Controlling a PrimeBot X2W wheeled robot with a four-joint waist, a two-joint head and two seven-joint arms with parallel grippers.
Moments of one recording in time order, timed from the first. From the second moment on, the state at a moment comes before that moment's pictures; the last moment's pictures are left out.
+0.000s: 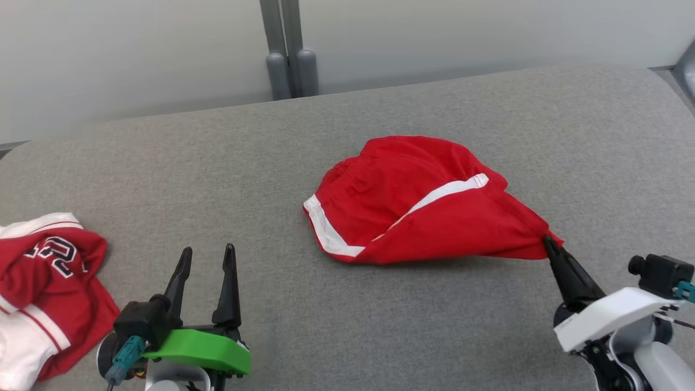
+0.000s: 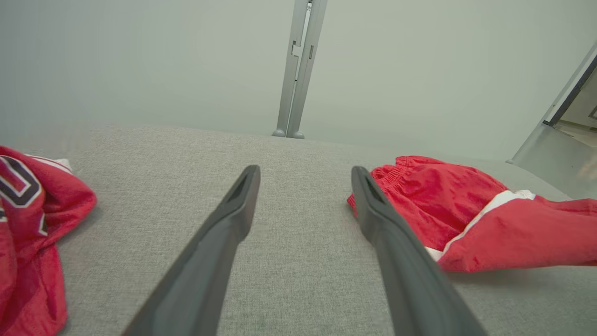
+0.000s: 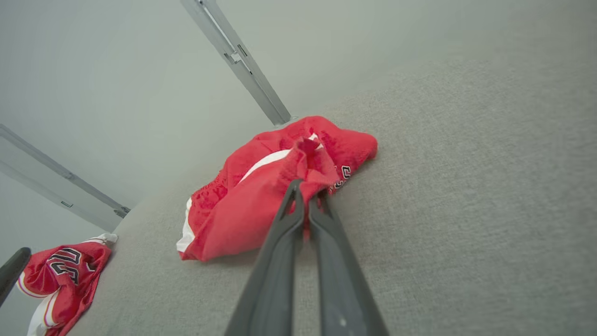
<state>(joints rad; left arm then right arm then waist) -0.06 0.14 -0.25 0.18 -0.43 0.03 -0.25 -0.09 -0.32 0.23 0.18 0.83 0.13 -0.12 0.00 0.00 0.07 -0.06</state>
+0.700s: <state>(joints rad) -0.09 0.15 -0.27 0.20 -0.43 0.03 -0.23 -0.13 -0.35 0.02 0.33 0.72 0.13 -0.25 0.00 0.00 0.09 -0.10</state>
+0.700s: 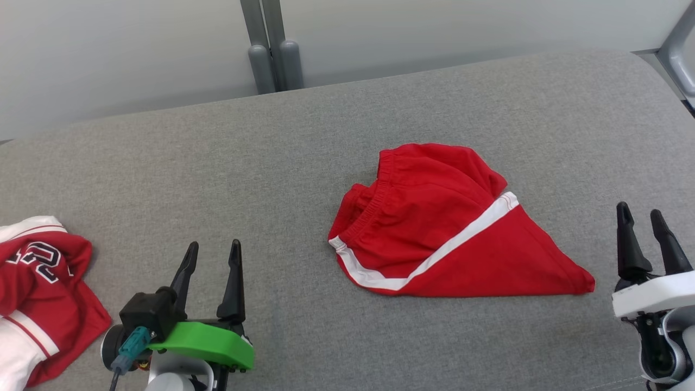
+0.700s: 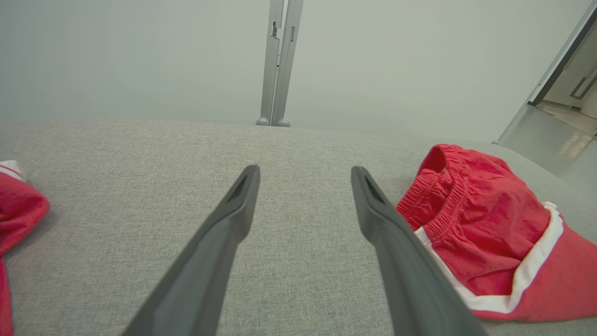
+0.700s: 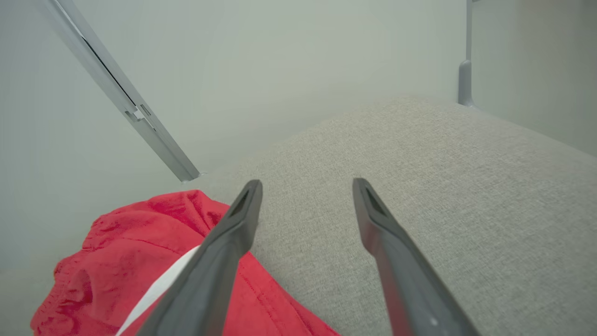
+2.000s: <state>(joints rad) -0.55 0.17 -0.73 0.60 -0.60 -0.13 0.15 -0.17 -0.18 0.04 0.25 0.55 0.13 -0.26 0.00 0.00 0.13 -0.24</state>
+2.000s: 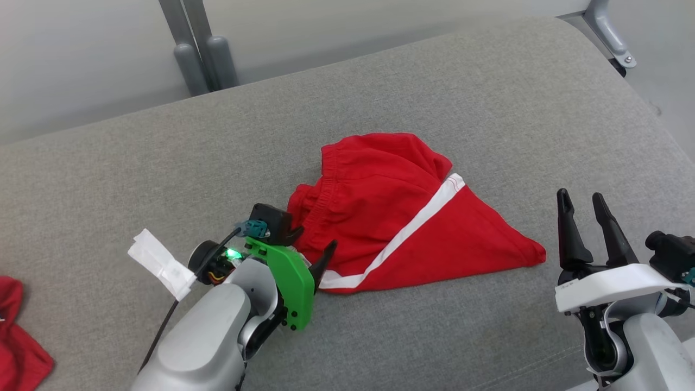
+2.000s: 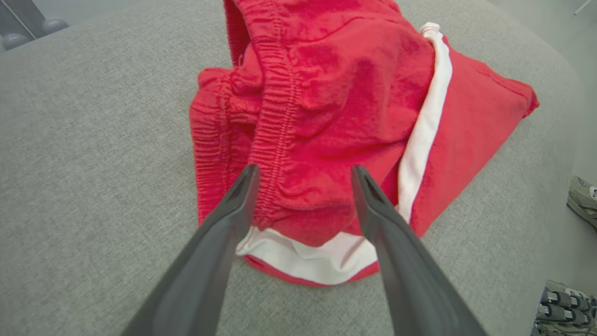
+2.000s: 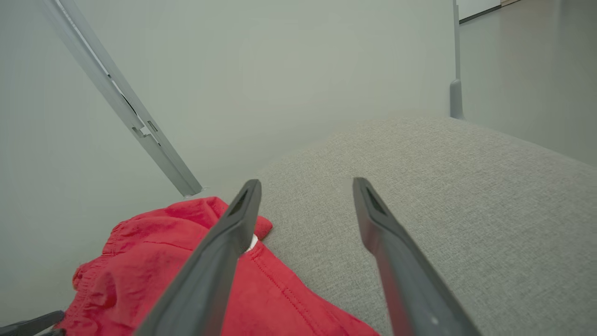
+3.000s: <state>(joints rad) -0.72 0.19 -0.91 0.83 -0.91 -0.13 0.01 -0.20 -0.18 0.06 0.27 0.56 0.13 -0.26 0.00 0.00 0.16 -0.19</state>
